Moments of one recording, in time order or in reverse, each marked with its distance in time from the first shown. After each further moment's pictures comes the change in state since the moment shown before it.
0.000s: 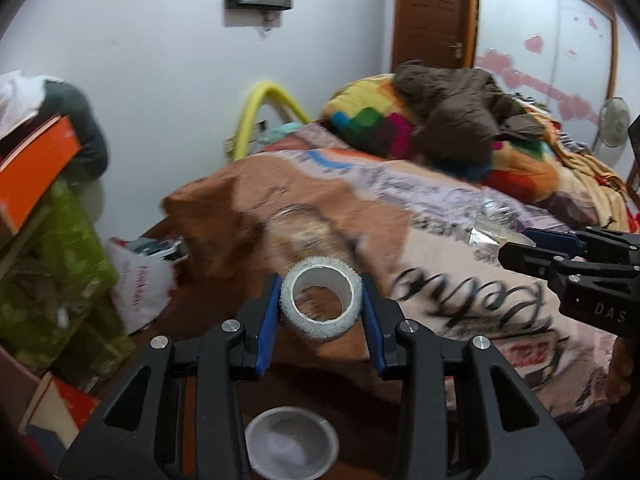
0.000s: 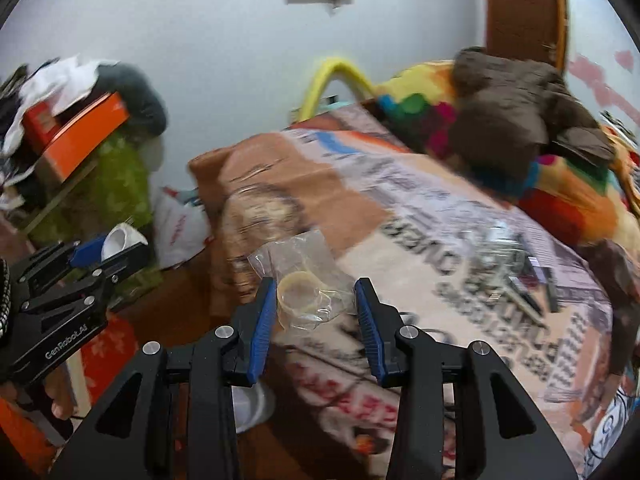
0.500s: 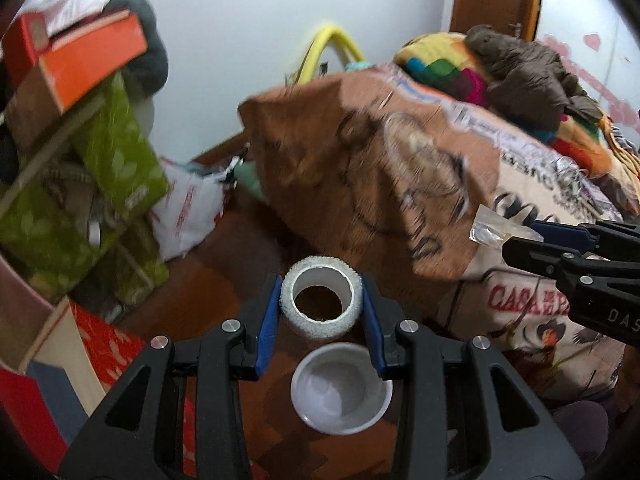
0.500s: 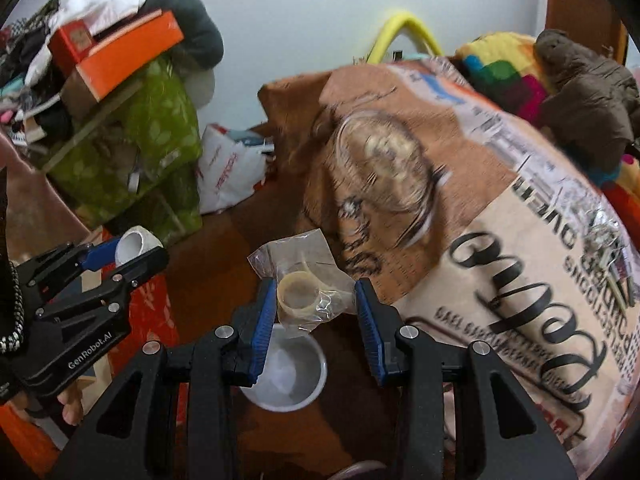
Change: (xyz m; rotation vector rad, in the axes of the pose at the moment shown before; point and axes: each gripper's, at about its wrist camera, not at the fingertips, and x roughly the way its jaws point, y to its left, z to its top) left arm 0.023 0.092 -0.087 -0.130 0.178 0.111; right arm 0.074 0.105 -0.034 -0.093 0.170 0.107
